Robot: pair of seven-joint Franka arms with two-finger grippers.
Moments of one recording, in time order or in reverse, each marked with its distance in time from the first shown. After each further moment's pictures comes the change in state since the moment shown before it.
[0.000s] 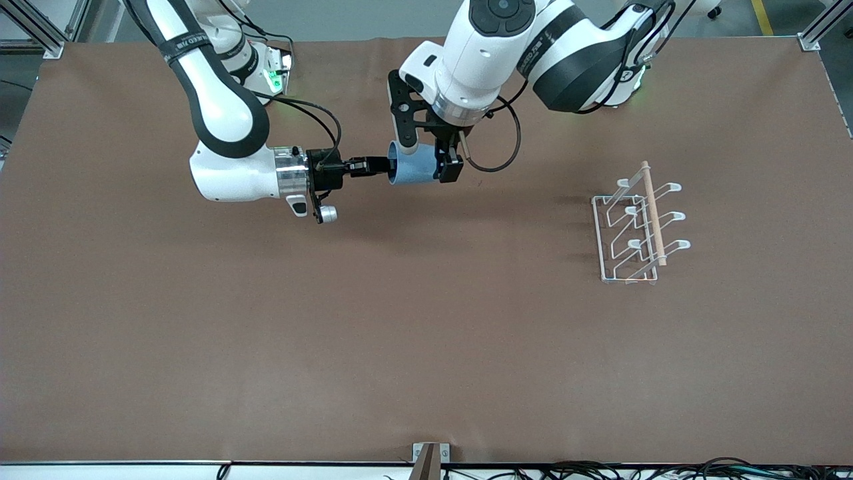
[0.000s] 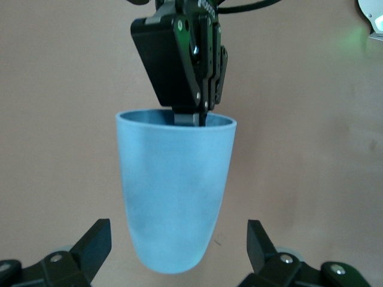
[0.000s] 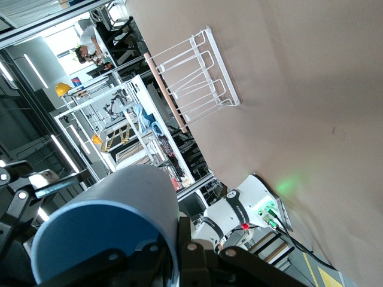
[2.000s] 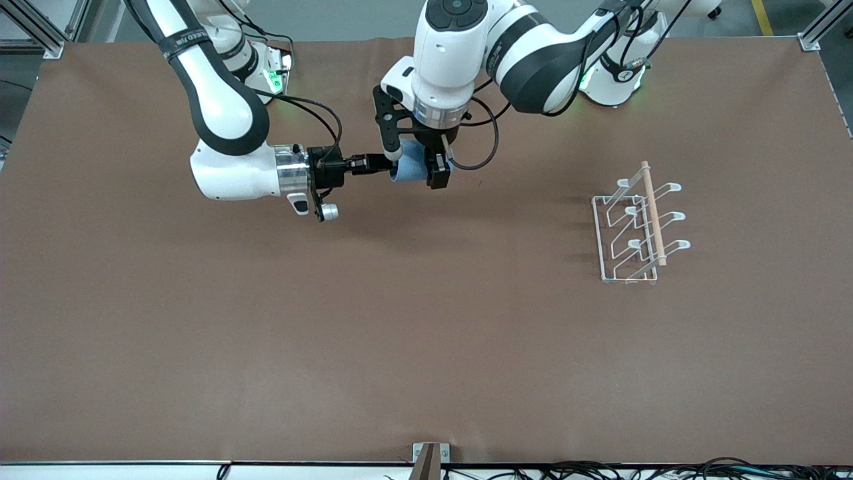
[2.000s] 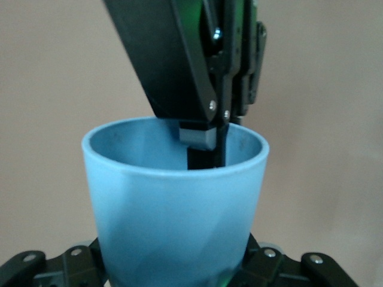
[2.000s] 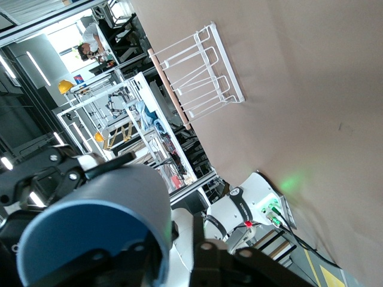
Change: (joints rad) left arm -0.048 0.026 -0.006 -0.037 0.198 0.055 -0.129; right arm 0.001 -0.006 0.004 0.004 0.009 -0.013 0.008
